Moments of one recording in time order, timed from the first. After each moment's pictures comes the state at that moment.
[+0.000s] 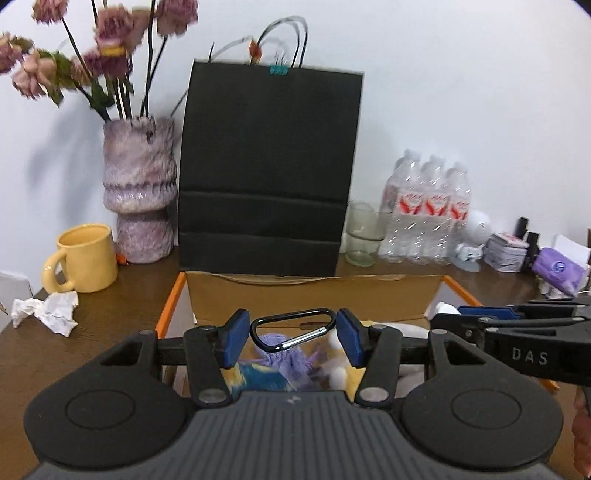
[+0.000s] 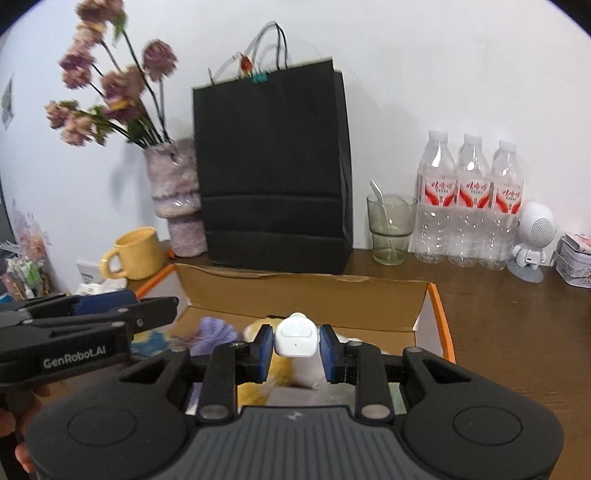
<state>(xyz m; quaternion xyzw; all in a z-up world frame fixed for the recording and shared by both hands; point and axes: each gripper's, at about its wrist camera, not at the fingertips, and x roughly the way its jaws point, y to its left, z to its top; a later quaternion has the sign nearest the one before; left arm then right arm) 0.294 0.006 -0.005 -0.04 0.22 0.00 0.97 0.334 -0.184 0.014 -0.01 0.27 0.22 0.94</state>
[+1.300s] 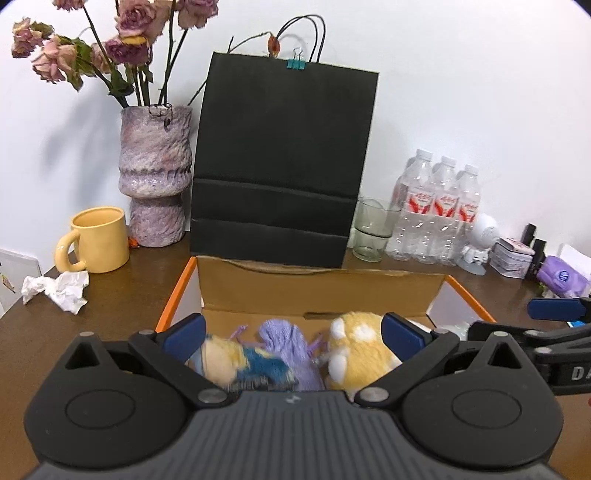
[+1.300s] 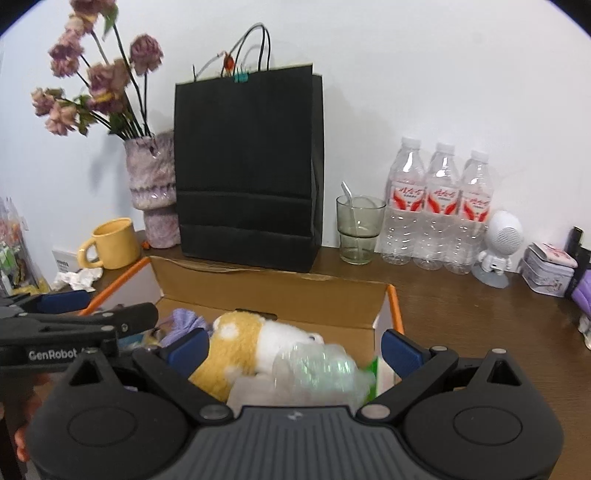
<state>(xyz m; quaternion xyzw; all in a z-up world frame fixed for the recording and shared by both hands) 0.268 0.002 0.002 -0.07 0.23 0.02 0.97 0.308 -0.202 0.028 -0.04 0.27 0.18 0.95</state>
